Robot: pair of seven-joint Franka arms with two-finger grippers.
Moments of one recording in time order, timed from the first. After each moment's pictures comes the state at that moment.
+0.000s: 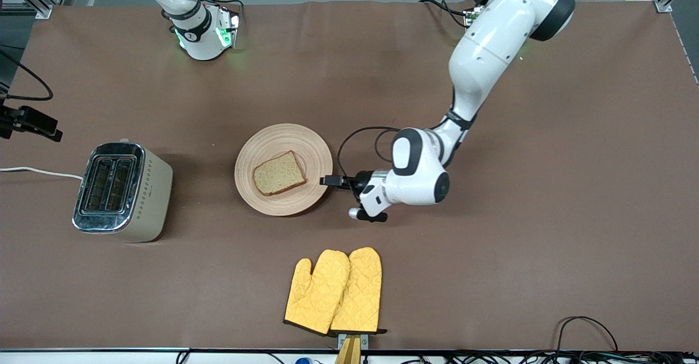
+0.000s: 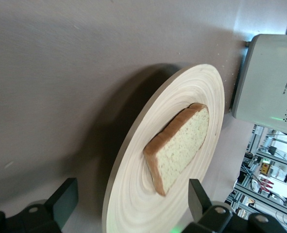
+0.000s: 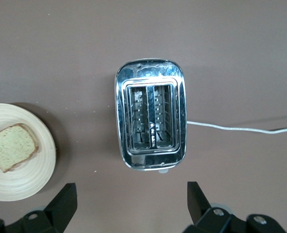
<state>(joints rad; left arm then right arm) -0.52 0.99 -0.20 -1.31 -1.07 2.32 0.19 -0.09 0.09 0.00 -1.45 -0.05 1.52 -0.01</state>
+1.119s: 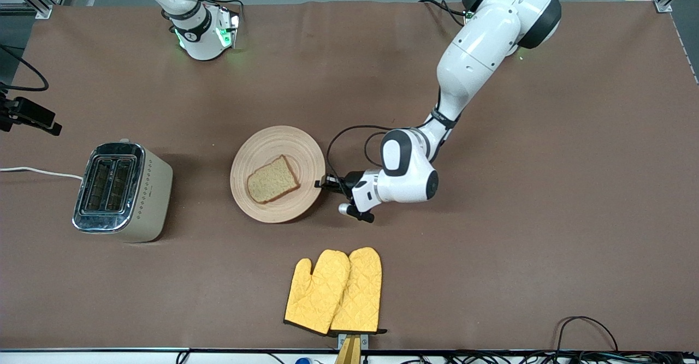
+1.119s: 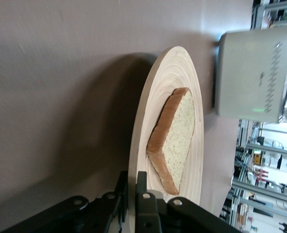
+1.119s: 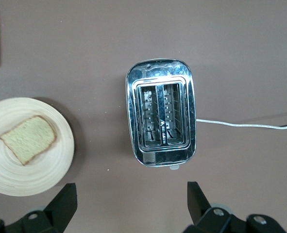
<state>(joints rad) -0.52 1.00 -0.19 -1.27 -1.17 2.32 0.39 -0.10 0.09 0.01 -1.44 -0.01 1.51 0.01</state>
